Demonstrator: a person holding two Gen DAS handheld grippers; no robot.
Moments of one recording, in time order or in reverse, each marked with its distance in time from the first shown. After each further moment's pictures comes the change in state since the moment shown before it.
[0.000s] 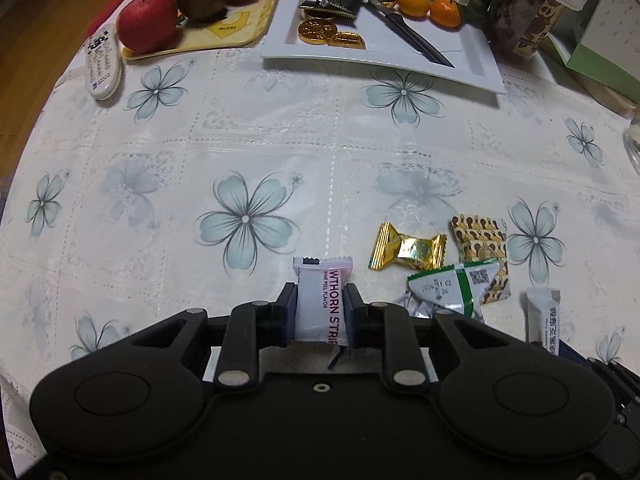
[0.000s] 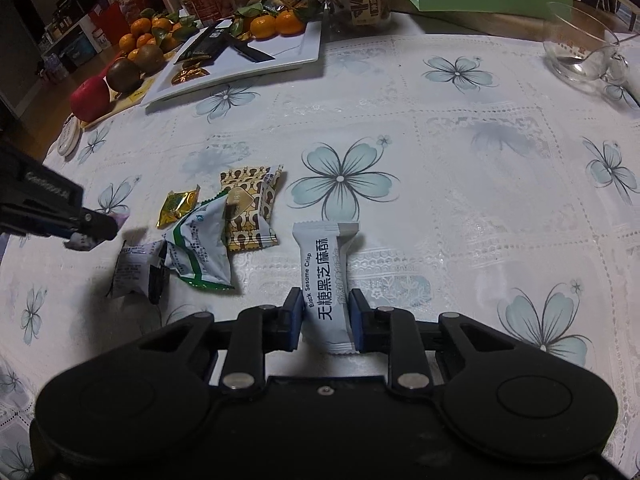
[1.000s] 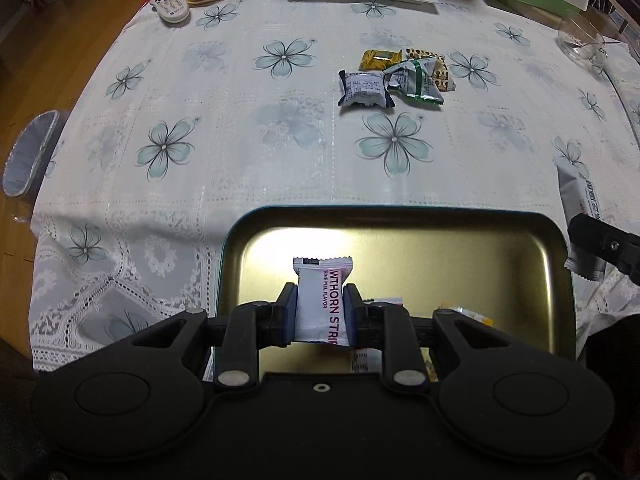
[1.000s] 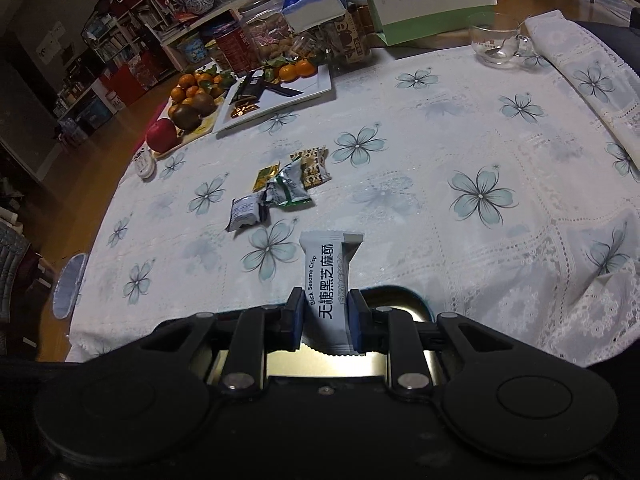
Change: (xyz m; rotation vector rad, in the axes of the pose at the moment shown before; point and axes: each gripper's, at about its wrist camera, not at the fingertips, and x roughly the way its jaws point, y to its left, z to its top) left arm -0.096 0.010 -0.212 0.056 -0.041 0.022; right arm -0.182 0.020 -0.128 0.145 -0.121 0.096
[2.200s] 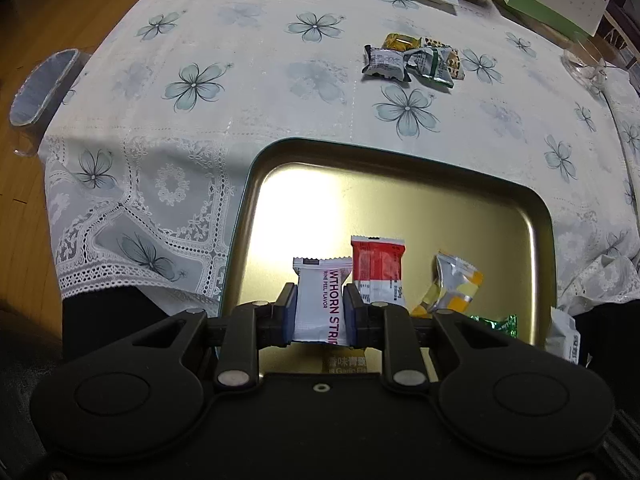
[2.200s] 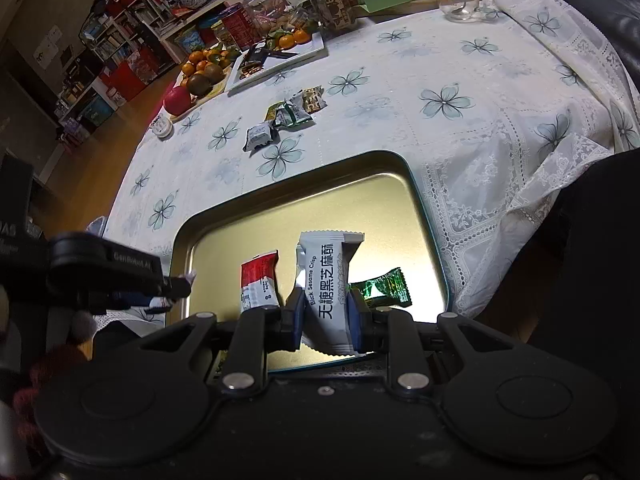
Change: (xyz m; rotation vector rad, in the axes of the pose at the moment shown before) left arm -0.015 0.027 -0.035 -0.124 0.024 -0.061; right arm -0.075 -0.001 -0.116 0.054 0.035 0.001
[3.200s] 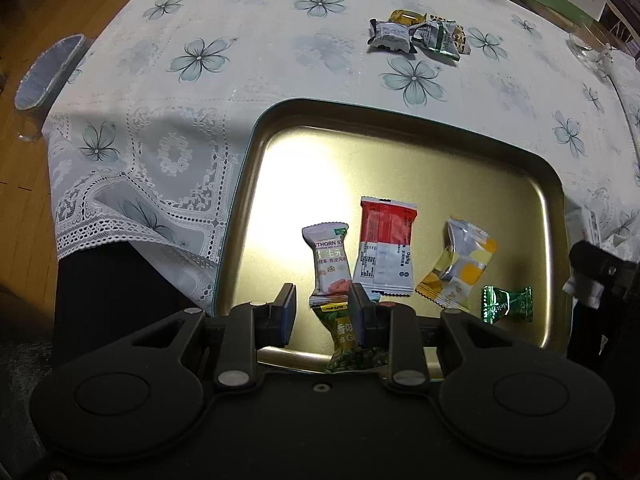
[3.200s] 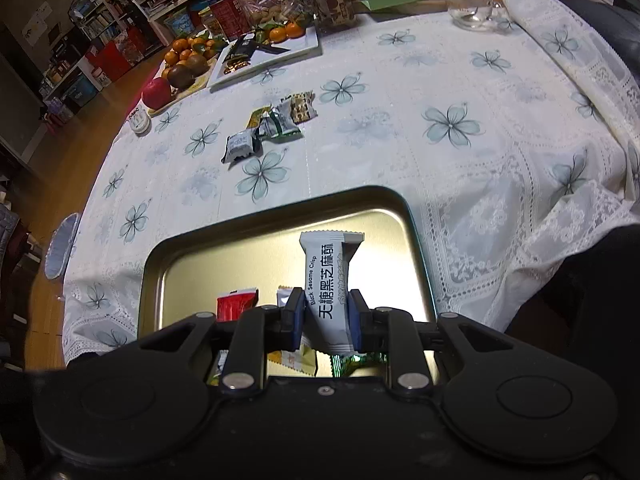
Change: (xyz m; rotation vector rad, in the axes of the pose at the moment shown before) left arm 0.006 0.001 -0.029 0.009 0.011 0.028; right arm 0.041 0.005 0.058 -0.050 0.032 -0.068
